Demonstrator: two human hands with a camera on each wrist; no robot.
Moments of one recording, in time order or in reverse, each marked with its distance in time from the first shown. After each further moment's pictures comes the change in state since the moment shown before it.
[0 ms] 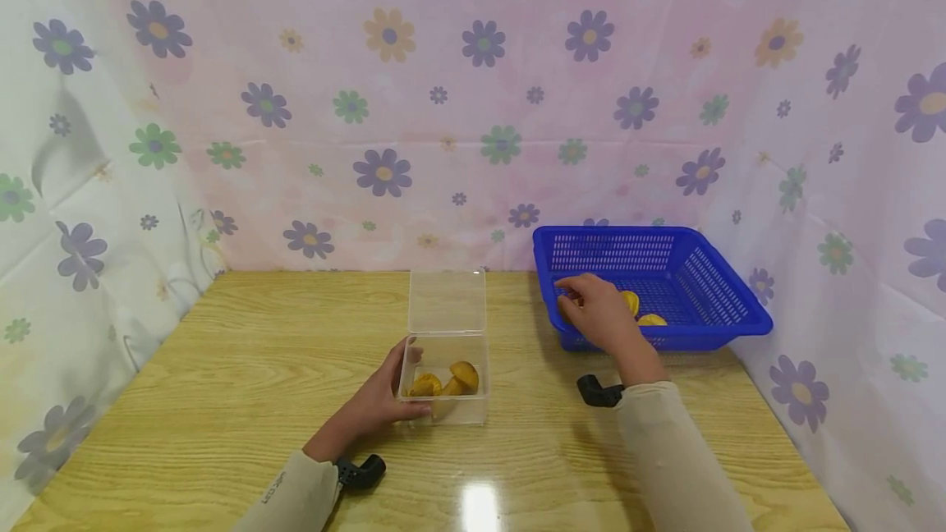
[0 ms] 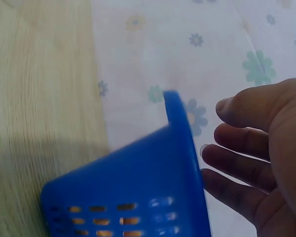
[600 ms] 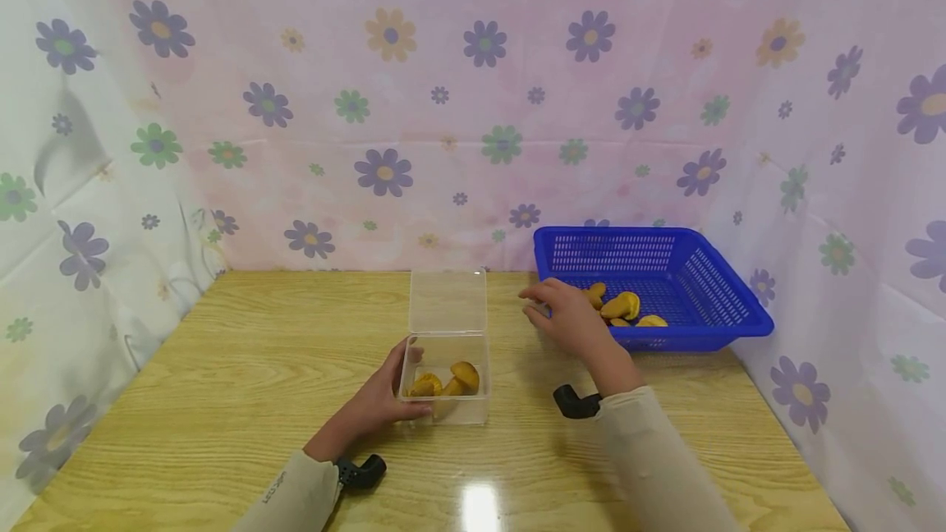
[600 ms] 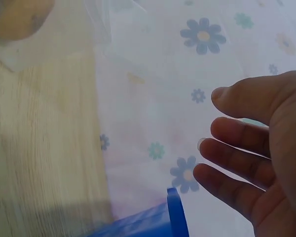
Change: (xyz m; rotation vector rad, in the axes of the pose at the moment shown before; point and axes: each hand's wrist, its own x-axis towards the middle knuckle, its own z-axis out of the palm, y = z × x) left_hand -0.001 0.002 0.000 0.006 0.003 0.008; right_hand 0.003 -0.036 0.016 0.013 0.039 -0.246
